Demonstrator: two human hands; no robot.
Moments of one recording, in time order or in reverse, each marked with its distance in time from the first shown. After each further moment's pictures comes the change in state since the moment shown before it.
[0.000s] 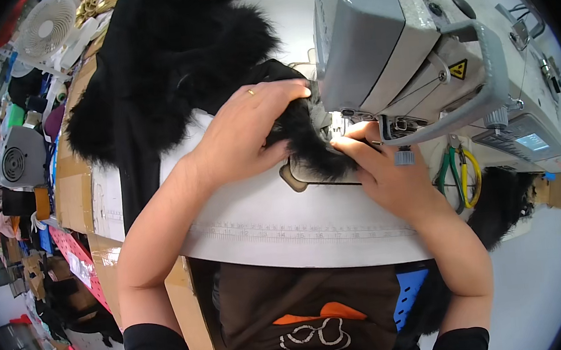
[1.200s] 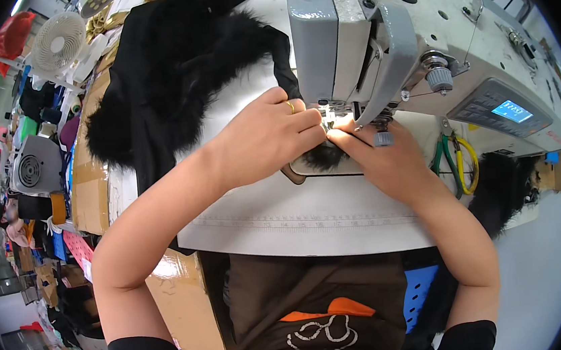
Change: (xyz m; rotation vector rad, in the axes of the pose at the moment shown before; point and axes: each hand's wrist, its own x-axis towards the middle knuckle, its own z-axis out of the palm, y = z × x) left_hand 0.023 0.029 -0.008 0.512 -0.270 0.465; right_hand -0.002 0.007 0.001 -0.103 0.019 -0.077
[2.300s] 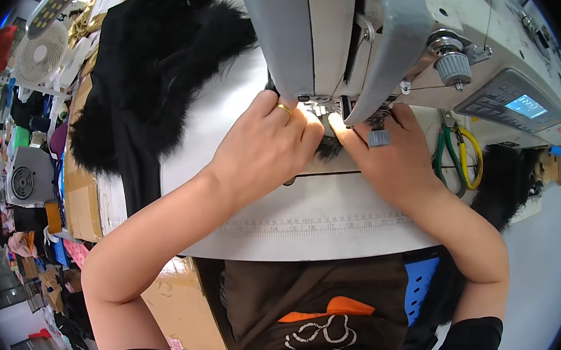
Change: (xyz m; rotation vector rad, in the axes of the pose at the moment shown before) left_hand 0.009 0.029 0.015 0.320 -0.043 -0.126; right_hand -0.003 -0.004 -0.003 -0.253 -0.003 0.010
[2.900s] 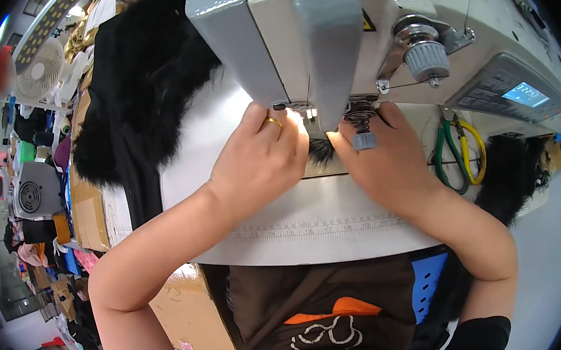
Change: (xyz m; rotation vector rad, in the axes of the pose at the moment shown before) left_hand -0.003 0.011 0.005 0.100 0.057 0.016; right_hand 0.000 -0.002 -0.007 0.016 -0.054 -0.072
